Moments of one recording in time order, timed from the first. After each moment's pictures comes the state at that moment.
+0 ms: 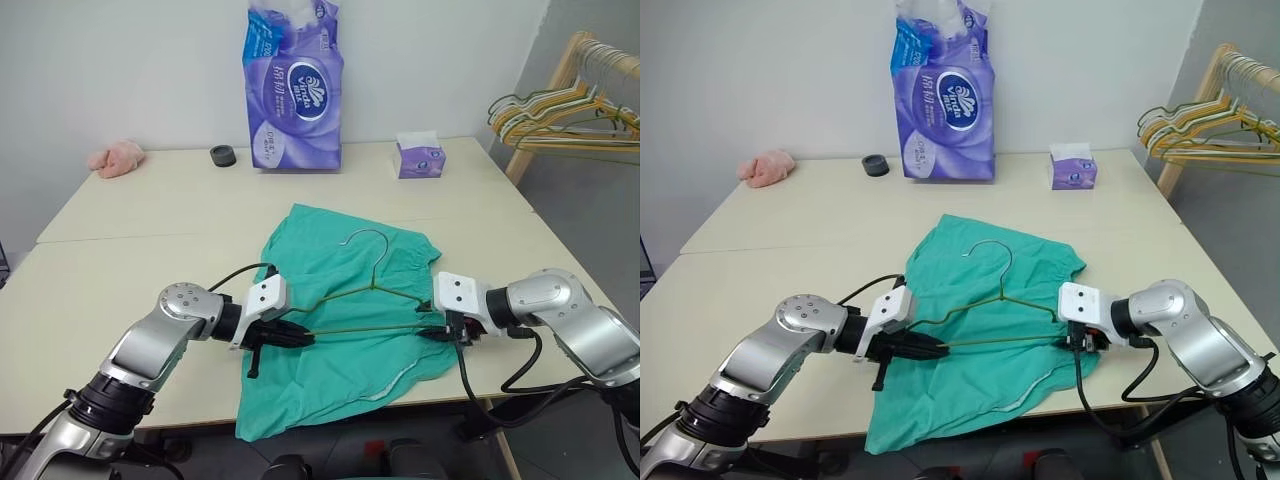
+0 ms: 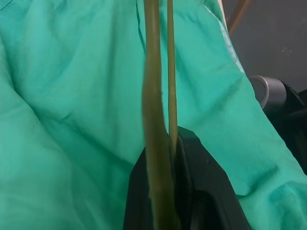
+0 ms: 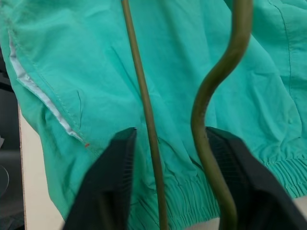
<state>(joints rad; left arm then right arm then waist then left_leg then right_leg) -0.31 0.78 -0.25 -0.16 -0.31 0.49 -1.28 -0.38 -0.92 0.34 -0.37 0.14 0.57 1.12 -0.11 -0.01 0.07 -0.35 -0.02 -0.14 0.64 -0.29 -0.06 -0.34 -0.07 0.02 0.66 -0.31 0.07</state>
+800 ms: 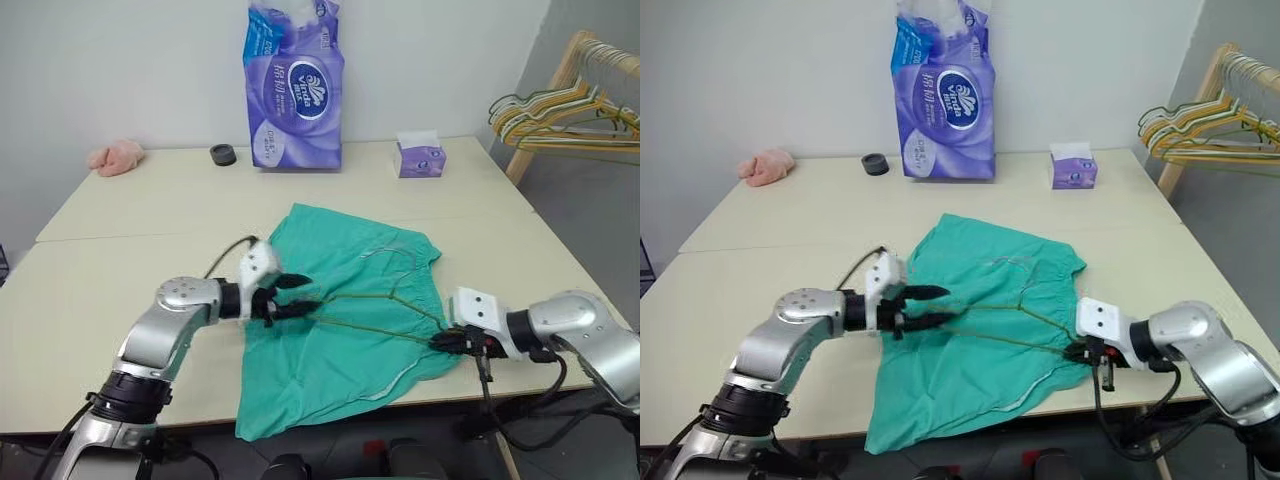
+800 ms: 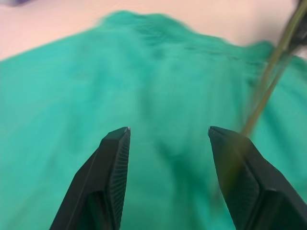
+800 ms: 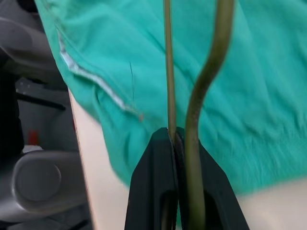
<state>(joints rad) -0.35 0.63 -0.02 0.01 -0.35 0.45 -1.02 -0.11 -0.96 0.10 -0.45 0.25 0.66 1.11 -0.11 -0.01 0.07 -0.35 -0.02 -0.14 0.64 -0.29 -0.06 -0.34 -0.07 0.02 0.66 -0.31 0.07</state>
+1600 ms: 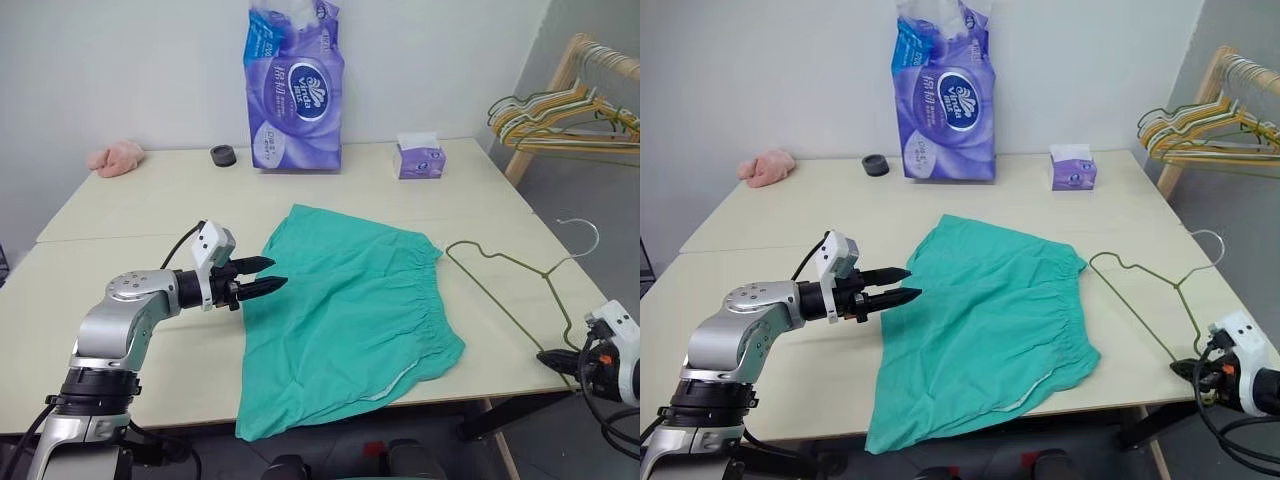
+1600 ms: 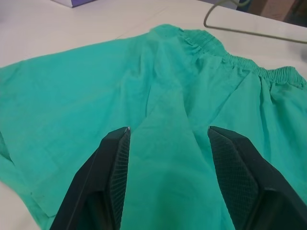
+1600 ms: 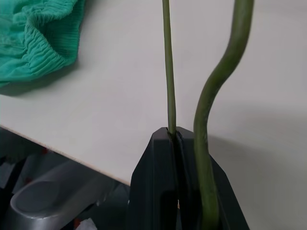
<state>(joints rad) -0.35 0.69 0.07 0.01 -0.43 0.55 -1.07 0.30 -0.91 -0.47 -0.27 0.47 0.96 0.98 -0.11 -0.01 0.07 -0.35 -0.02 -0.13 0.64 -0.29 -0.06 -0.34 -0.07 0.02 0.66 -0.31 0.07</state>
